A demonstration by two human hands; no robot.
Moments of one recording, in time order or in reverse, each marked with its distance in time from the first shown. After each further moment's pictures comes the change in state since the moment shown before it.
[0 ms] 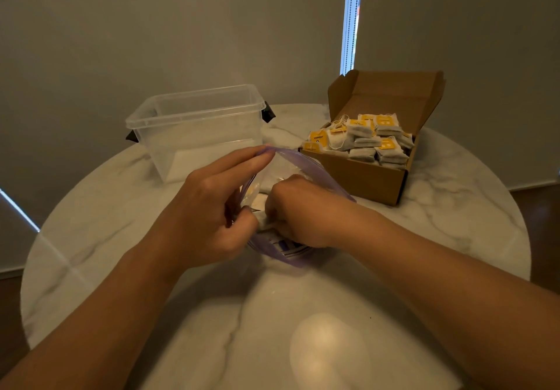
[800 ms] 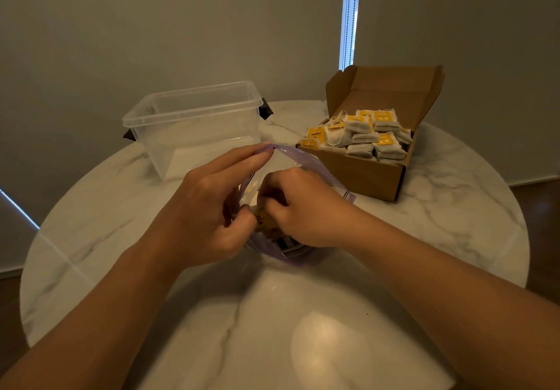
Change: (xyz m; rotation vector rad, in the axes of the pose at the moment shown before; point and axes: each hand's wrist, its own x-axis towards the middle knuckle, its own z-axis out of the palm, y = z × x) left_hand 0.000 0.004 0.000 0.026 -0.018 0.012; right_hand -0.013 -0.004 -0.001 0.498 0.210 0.062
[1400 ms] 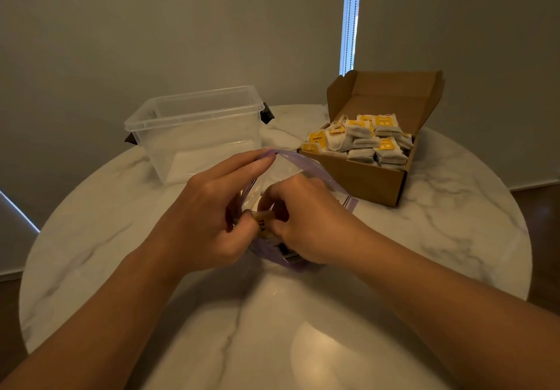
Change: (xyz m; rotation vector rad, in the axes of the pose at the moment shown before) left_hand -0.001 -0.002 0.002 -0.016 0.012 -0.002; right_hand -0.010 -0.011 0.000 -0.069 -0.002 0.122
